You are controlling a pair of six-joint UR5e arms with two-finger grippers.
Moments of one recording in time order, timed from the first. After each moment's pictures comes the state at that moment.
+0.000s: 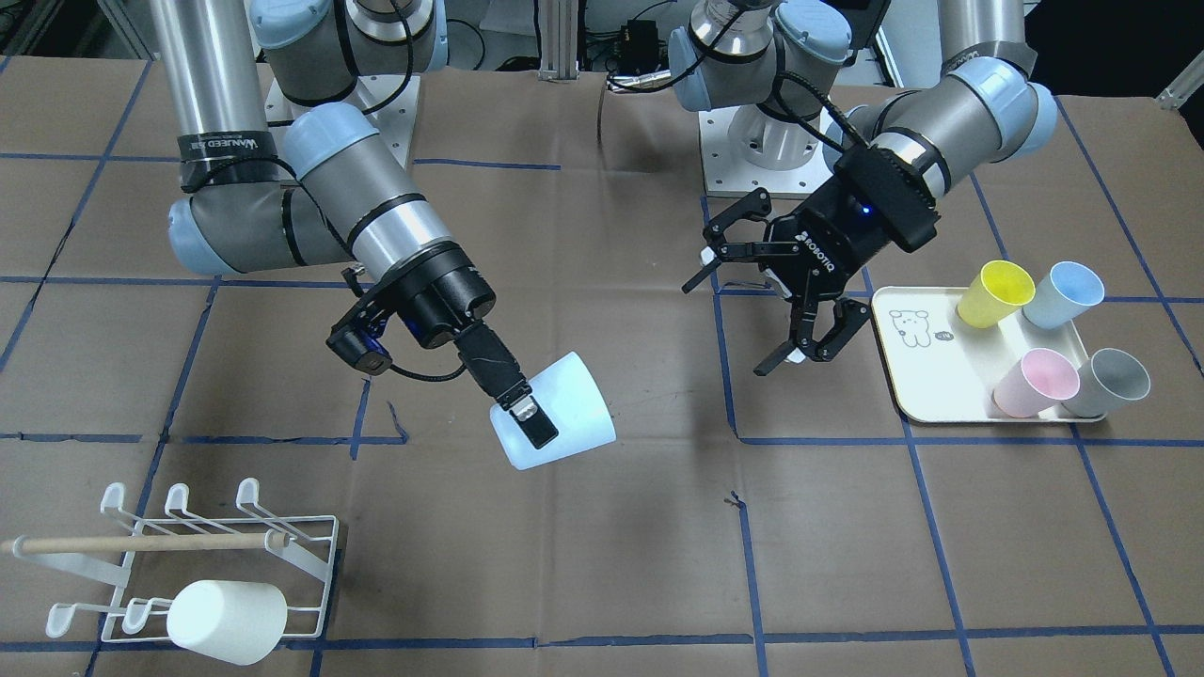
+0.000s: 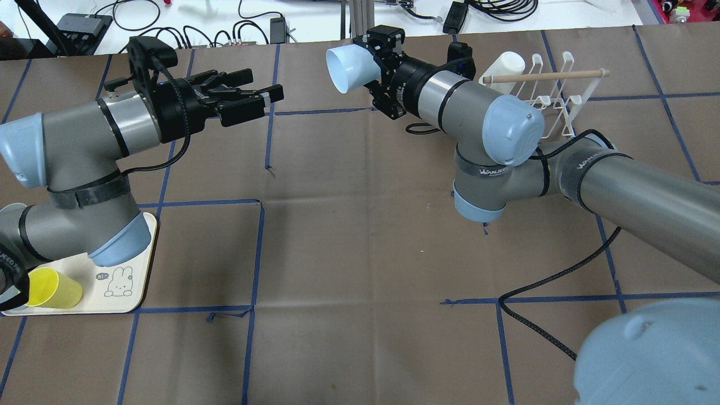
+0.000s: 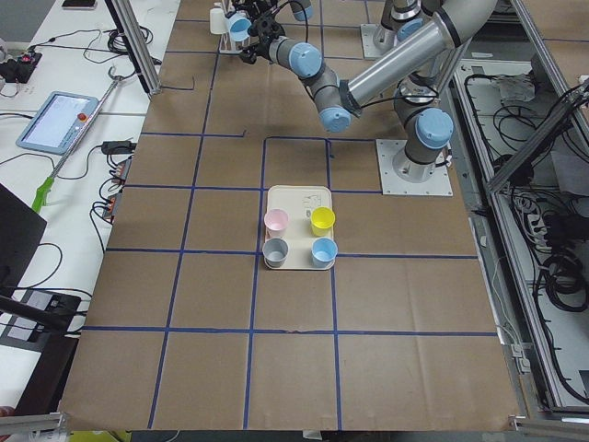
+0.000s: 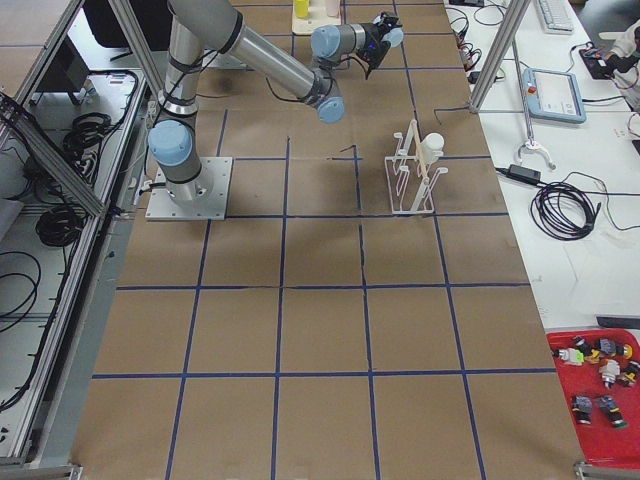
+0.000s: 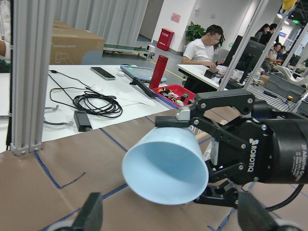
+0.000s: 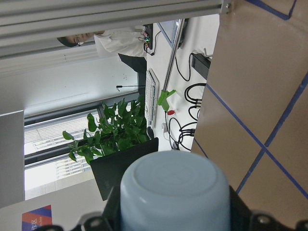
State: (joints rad) left arm -1.30 -1.67 -2.15 -0.04 0.52 0.30; right arm 1.69 -1.15 1.91 -3.55 -1.03 1.59
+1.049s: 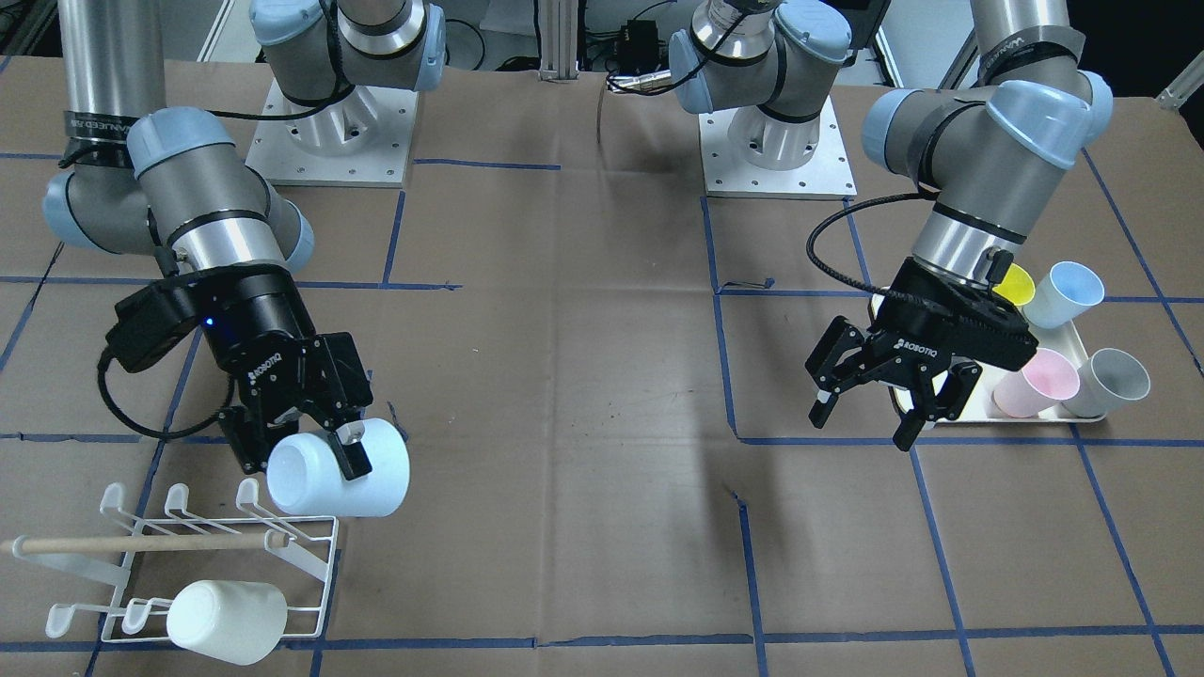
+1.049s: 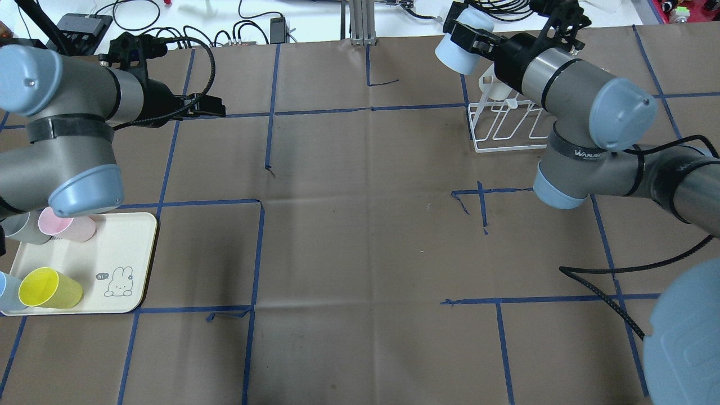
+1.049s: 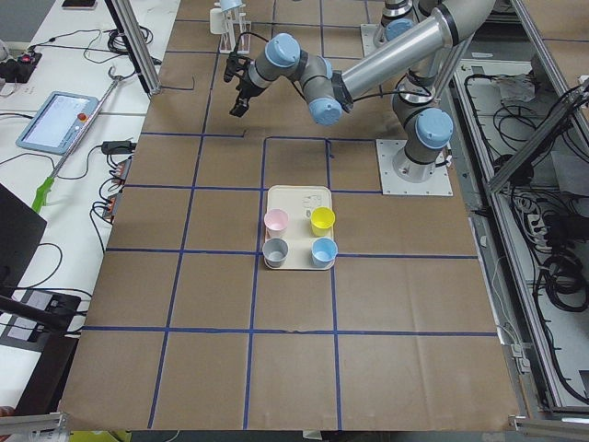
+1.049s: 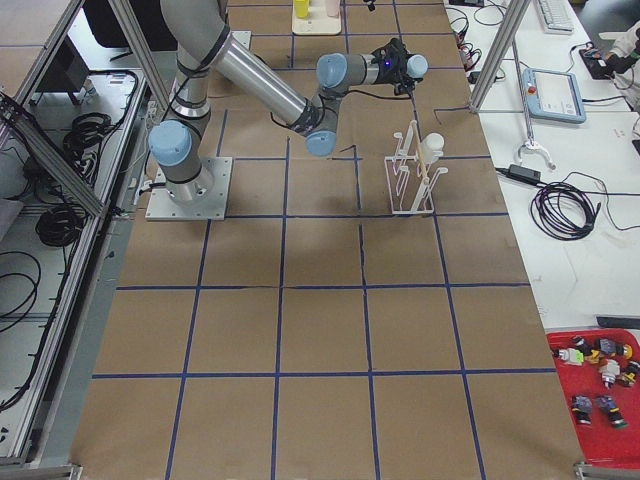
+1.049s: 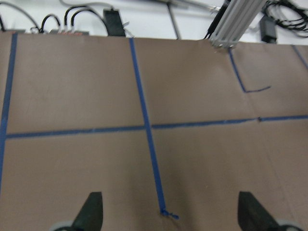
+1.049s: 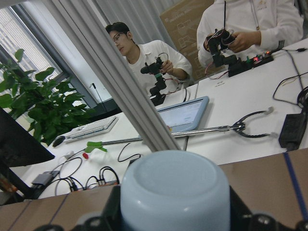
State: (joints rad) left arm -1.37 -1.69 -1.90 -0.75 1.32 0.19; right arm 1.43 -1.22 1.98 -3.55 -1.06 0.28
